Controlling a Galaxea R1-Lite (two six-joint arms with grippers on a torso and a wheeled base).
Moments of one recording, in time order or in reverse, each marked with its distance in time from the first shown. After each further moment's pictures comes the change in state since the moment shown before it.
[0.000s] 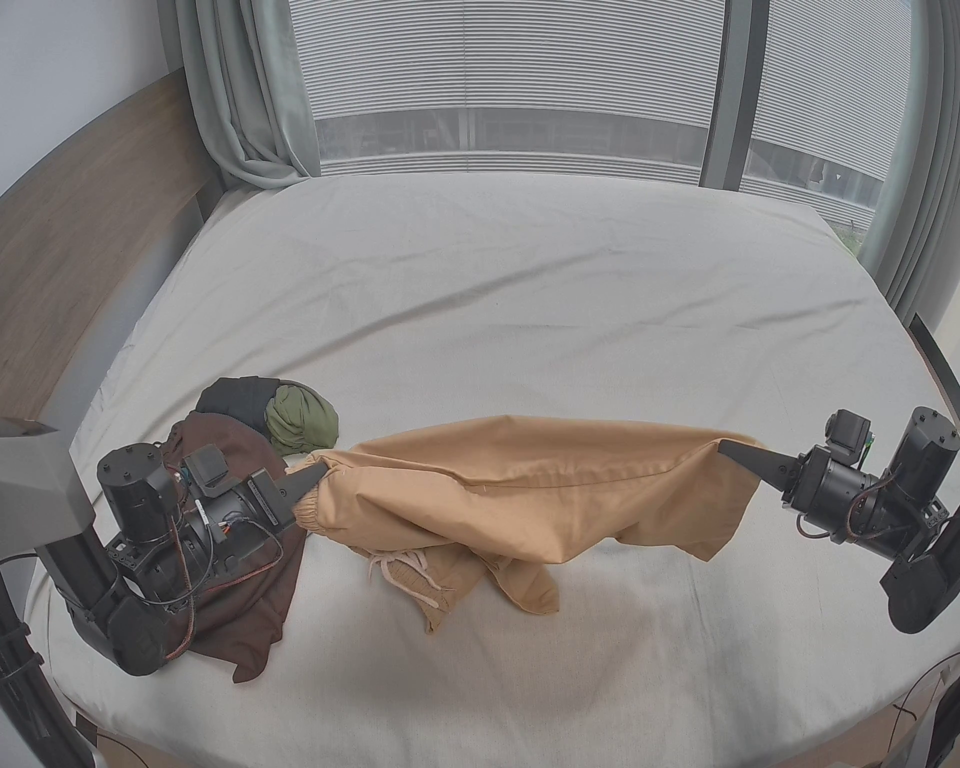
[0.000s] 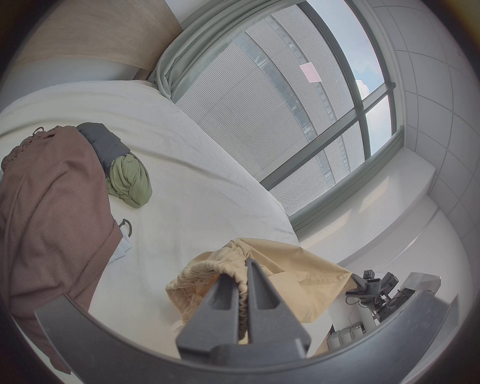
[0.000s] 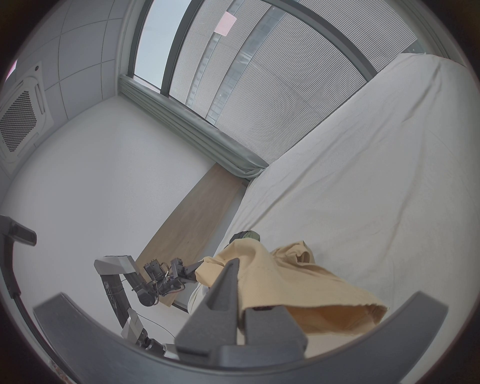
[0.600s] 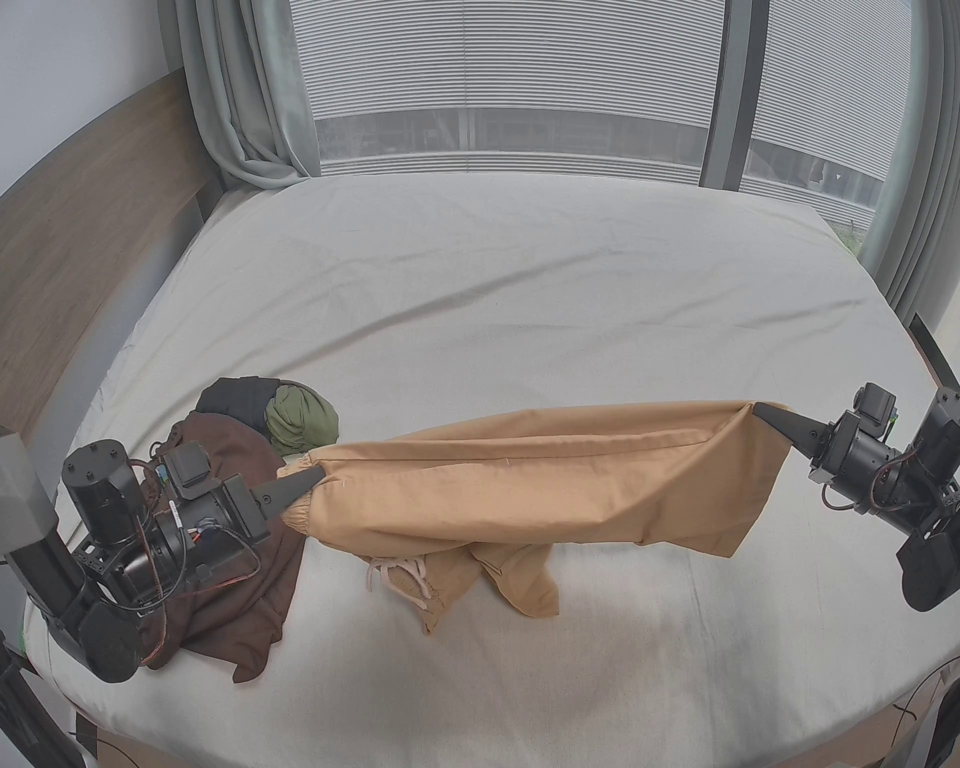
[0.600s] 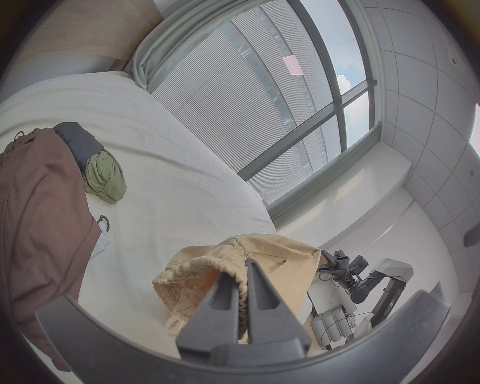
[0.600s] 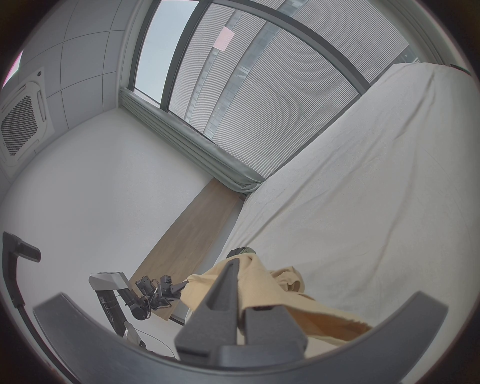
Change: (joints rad) left arm 0.032 -0.105 0.061 0.000 -0.192 0.002; right arm -0.116 -0.027 -0.056 0.000 0.044 0.066
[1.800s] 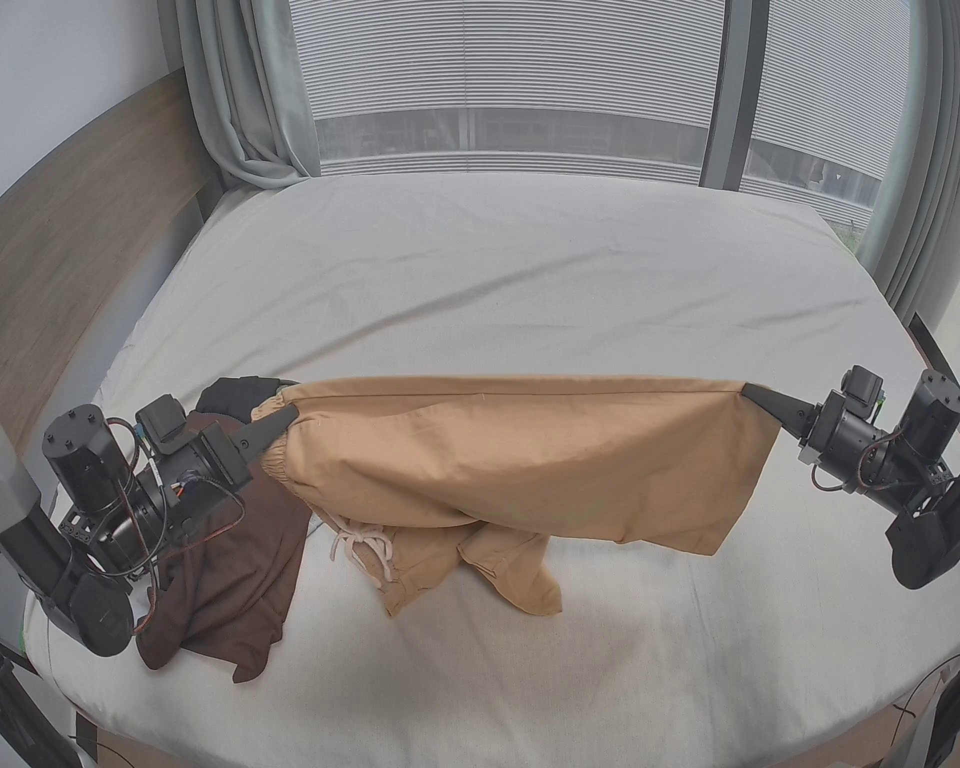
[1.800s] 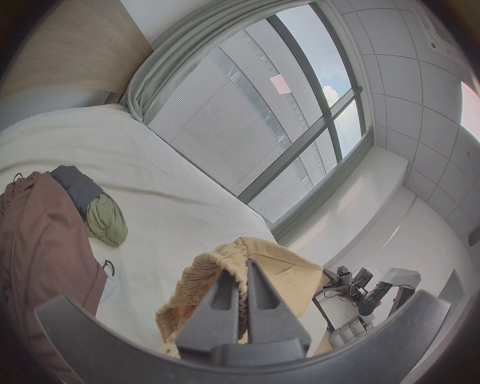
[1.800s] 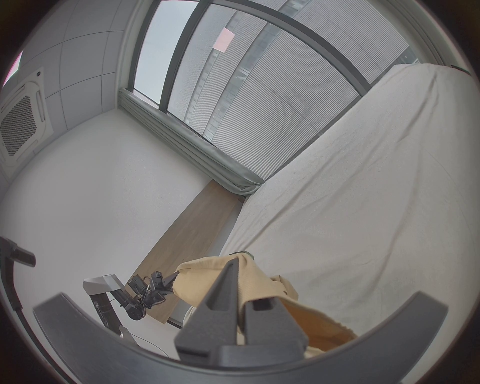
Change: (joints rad) left arm 0.041 -0.040 -0.096 0.001 0.068 0.021; right arm 0.005 0.045 -0.106 0.052 -0.016 0.001
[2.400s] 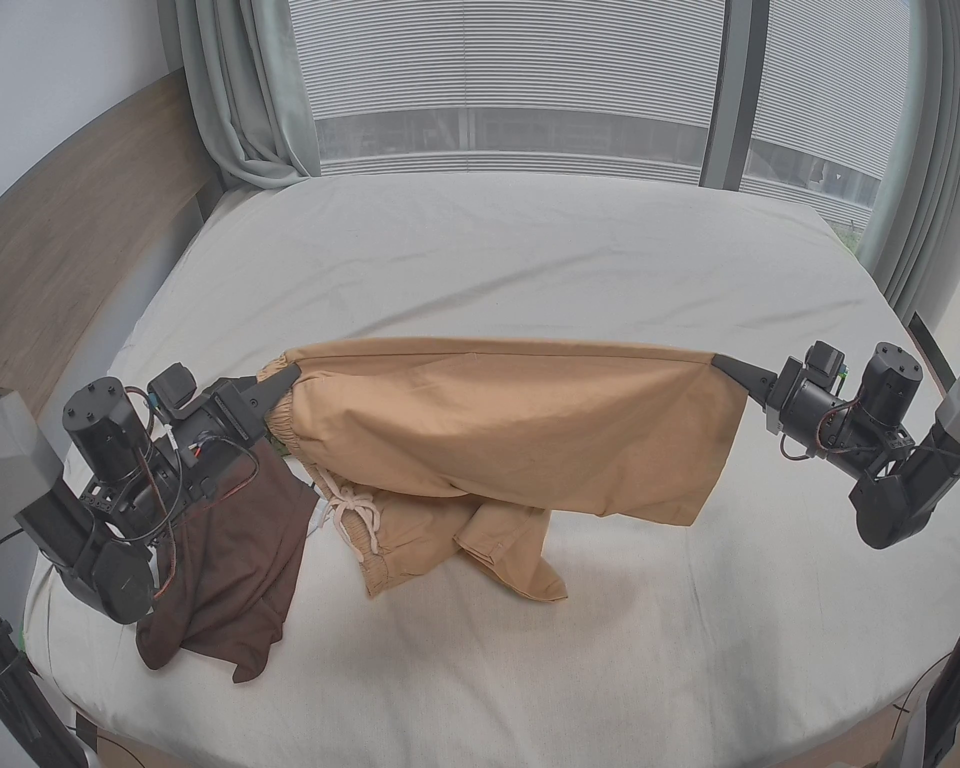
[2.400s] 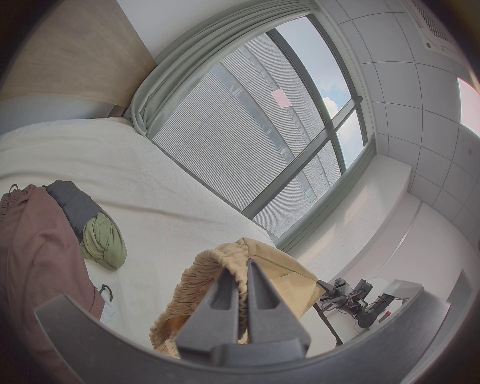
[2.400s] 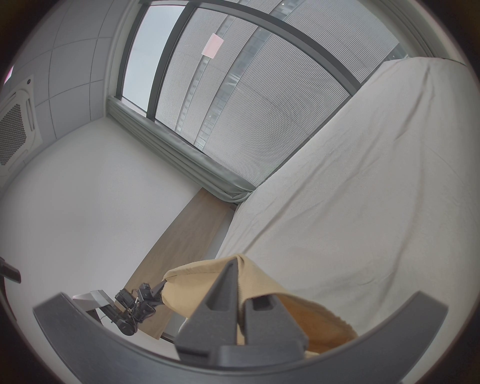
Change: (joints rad) left arm -0.004 0.075 -0.149 0.001 0.091 -0.021; right arm 0.029 0.151 -0.243 0.097 -0.095 0.033
